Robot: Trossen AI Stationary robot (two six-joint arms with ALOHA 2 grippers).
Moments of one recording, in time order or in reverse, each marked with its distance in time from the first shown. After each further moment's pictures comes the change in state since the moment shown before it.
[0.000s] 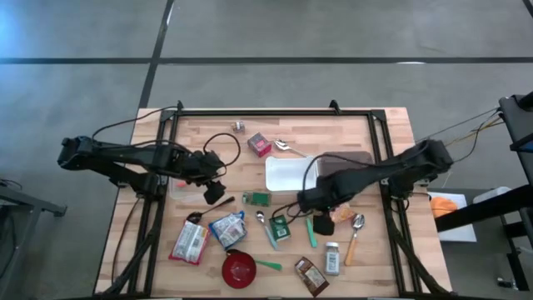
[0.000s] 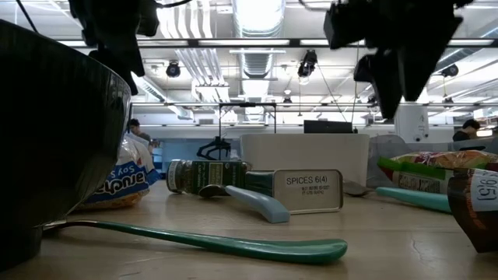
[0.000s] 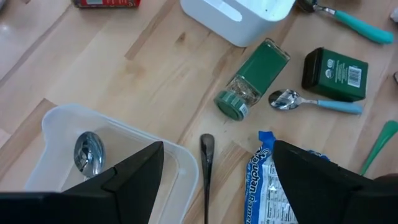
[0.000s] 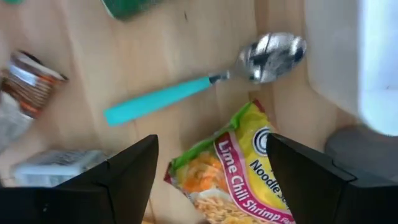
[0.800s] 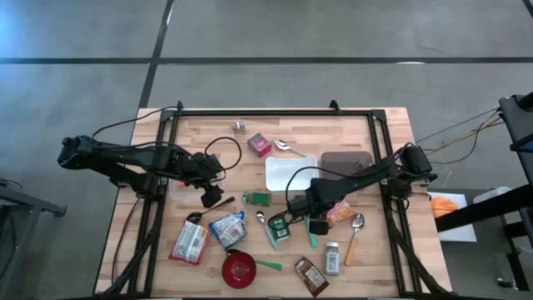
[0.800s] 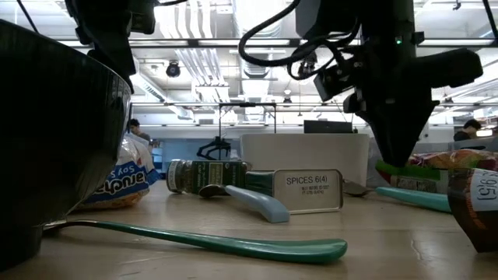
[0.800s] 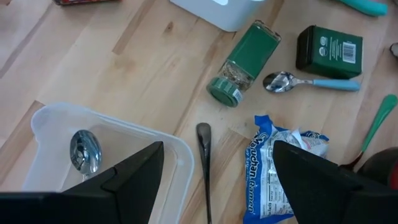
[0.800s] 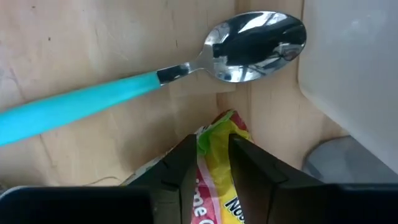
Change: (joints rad) left arm -0.021 0.000 0.000 -0.021 0.027 0.059; right arm -0.006 0.192 0.001 -0.001 0.122 -0.071
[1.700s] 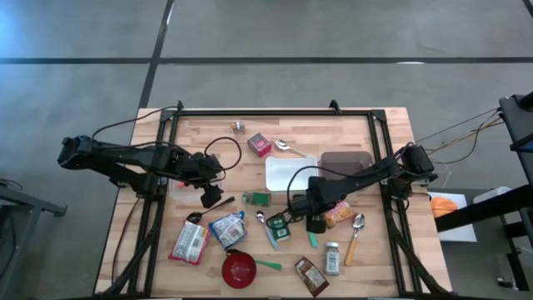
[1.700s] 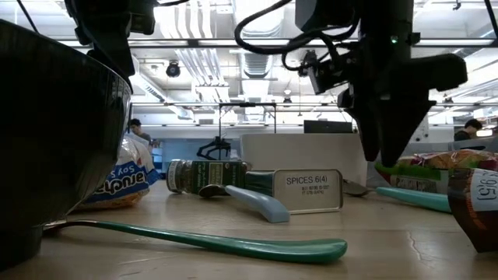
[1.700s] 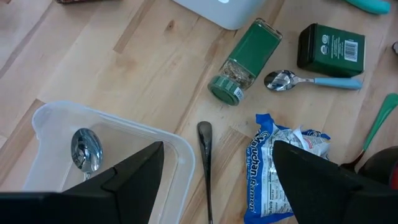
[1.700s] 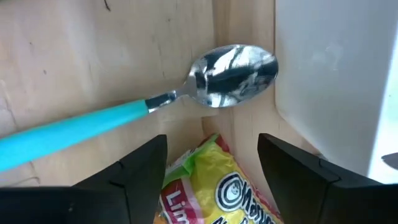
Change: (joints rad) left arm 0.000 0.001 0.000 -0.005 0.000 0.000; right arm 0.001 -0.015 -0.013 0.054 0.075 0.002
